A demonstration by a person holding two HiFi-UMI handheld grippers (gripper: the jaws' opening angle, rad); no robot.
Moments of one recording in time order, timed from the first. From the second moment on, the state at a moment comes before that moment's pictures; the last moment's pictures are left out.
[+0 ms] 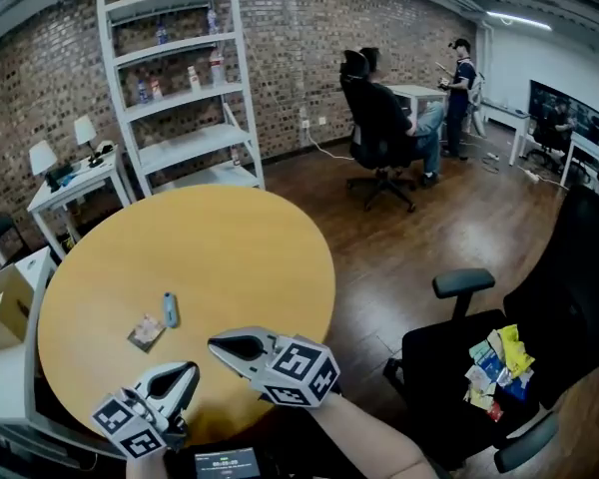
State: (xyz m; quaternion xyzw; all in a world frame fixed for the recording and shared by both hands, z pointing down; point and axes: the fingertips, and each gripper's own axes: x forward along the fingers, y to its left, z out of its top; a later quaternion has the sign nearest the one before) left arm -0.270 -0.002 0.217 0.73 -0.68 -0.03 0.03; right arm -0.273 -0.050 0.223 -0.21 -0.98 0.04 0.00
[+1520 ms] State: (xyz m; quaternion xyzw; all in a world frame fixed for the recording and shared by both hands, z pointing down) left arm -0.367 0.086 0.271 0.65 -0.76 0.03 0.08; right arm -0.373 0.057 0.257 -0.27 -0.96 0.02 0.07
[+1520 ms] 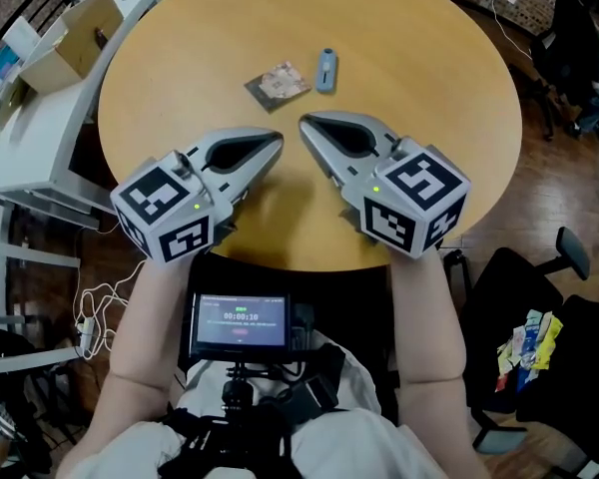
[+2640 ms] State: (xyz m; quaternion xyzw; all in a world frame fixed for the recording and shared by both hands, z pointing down) left arm -0.376 0.096 0.278 0.65 -0.75 0.03 0.09; right arm -0.426 0.061 0.281 -0.31 -0.93 -0.08 0.19
